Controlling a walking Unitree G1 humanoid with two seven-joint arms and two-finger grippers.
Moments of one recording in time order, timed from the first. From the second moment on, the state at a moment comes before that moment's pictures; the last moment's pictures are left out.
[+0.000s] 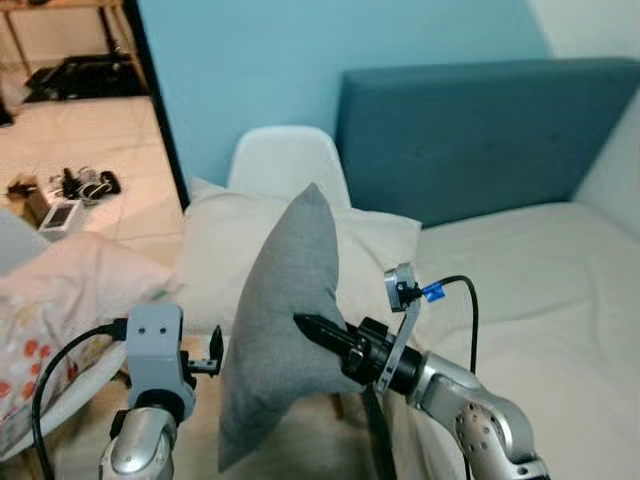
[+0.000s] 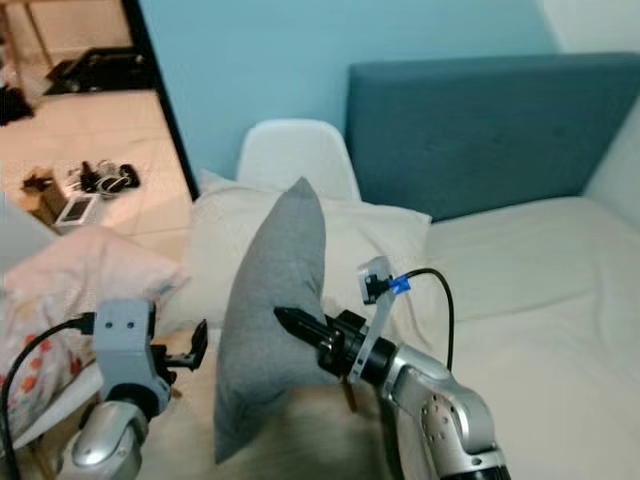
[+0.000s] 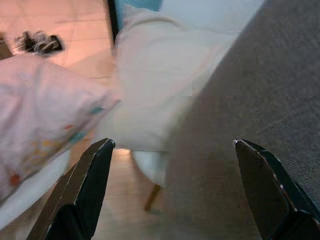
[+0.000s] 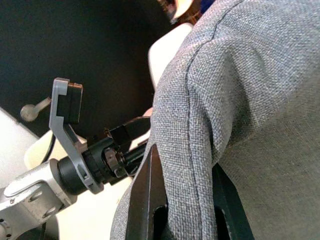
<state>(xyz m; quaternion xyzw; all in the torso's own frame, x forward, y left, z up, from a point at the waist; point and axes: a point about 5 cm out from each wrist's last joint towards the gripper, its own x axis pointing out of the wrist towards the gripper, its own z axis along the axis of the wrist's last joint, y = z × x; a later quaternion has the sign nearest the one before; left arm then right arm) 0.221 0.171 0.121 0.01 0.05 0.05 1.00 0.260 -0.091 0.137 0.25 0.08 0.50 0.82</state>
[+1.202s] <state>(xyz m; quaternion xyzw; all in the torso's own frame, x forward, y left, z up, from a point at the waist) 0.221 0.174 0.116 0.02 0.05 0.05 1.00 0.256 -0.089 0.141 0.25 0.07 0.52 0.81</state>
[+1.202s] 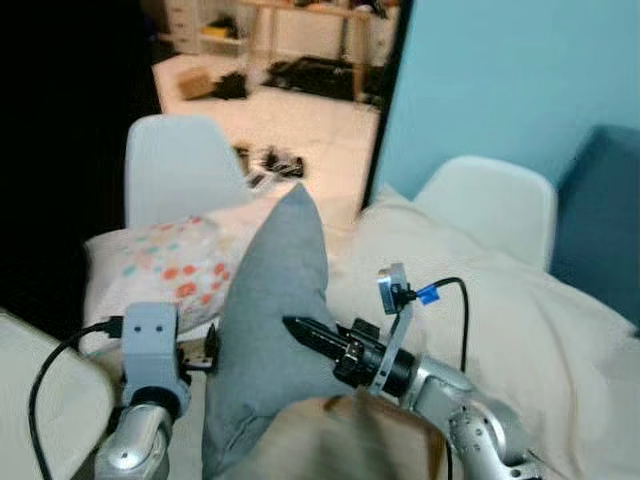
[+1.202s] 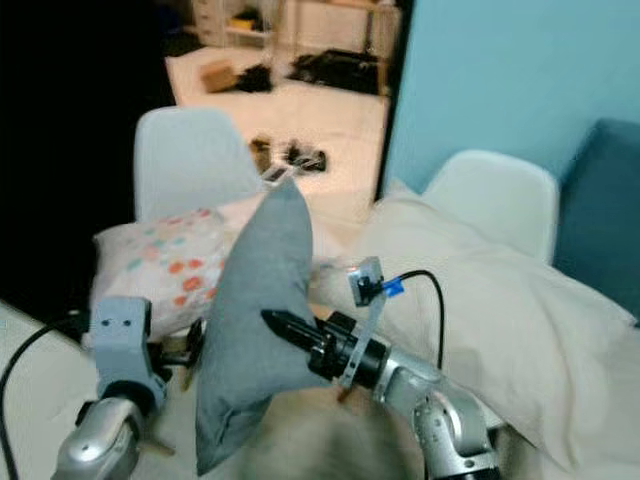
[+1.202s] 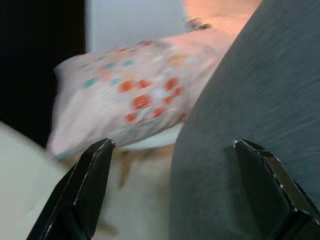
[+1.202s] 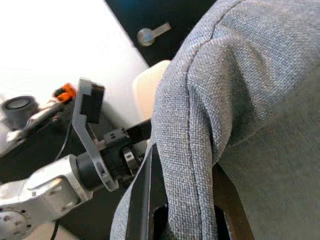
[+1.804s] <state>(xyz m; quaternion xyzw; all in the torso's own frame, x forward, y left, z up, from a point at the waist) 0.222 0.173 0.117 0.02 0.05 0.05 1.00 0.256 -0.090 0.142 0.24 0.07 0.53 0.81</state>
